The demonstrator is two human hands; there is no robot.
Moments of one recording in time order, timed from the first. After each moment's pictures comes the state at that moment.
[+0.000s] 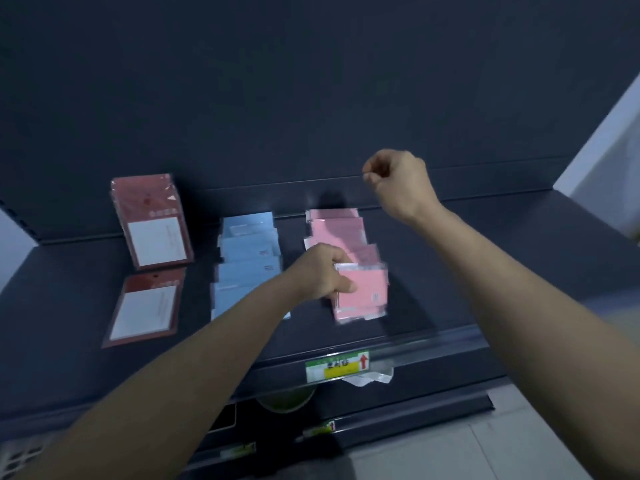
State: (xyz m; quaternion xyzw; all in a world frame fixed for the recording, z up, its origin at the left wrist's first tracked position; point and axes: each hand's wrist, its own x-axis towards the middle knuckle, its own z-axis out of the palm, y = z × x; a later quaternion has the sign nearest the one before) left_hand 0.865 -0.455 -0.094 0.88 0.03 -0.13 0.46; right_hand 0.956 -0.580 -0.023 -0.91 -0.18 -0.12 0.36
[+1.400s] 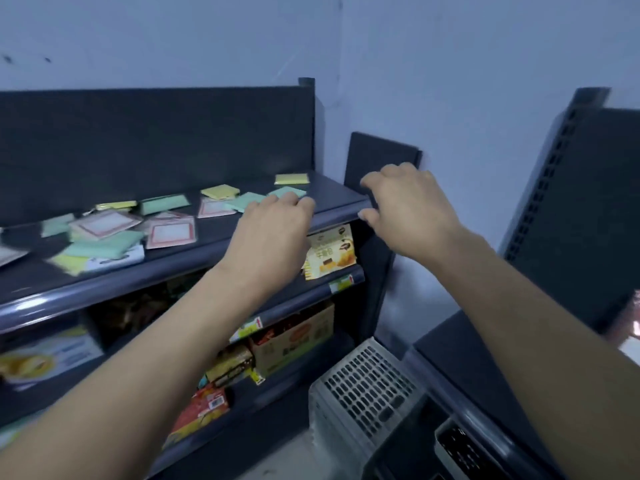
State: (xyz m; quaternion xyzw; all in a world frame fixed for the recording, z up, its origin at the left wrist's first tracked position) left_hand 0.393 -0.155 0.050 0.81 0.52 0.17 -0.19; right_hand 0.564 -0.158 0.076 -0.62 -0.75 -0.20 0.12
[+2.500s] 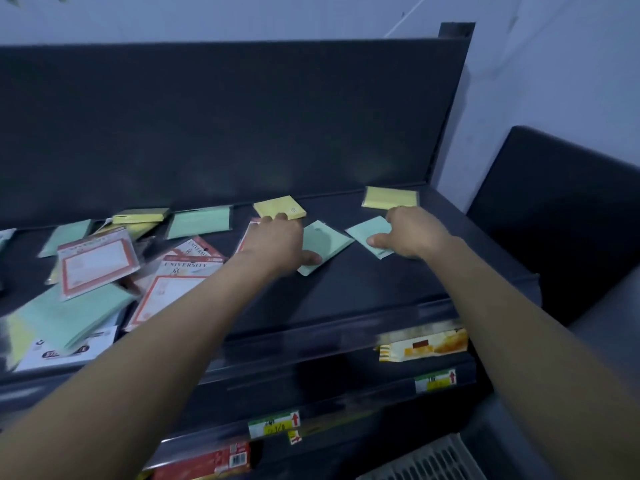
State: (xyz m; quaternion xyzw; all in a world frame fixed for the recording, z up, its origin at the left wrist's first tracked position) left_hand 0.304 0.195 -0.019 0.66 0.75 -0.02 0.01; right_hand 0.491 0.260 -0.016 -0.62 -0.78 0.11 0.03
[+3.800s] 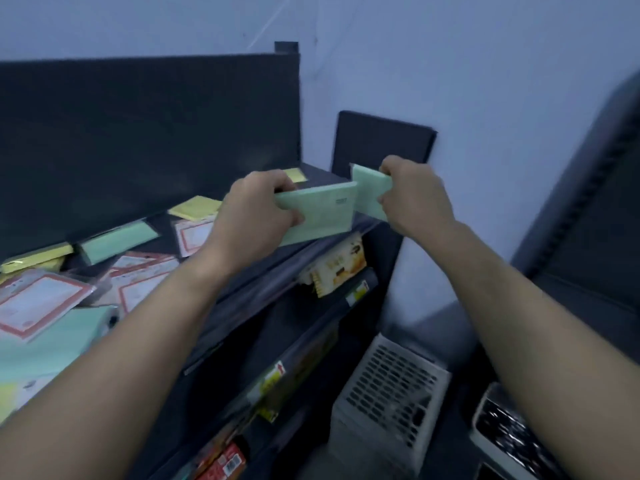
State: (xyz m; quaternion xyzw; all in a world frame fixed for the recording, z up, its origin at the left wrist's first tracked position) left_hand 0.290 0.058 0.042 0.80 0.45 0.34 0.17; right_hand 0.491 0.029 0.036 -0.76 -0.59 -0.09 0.26
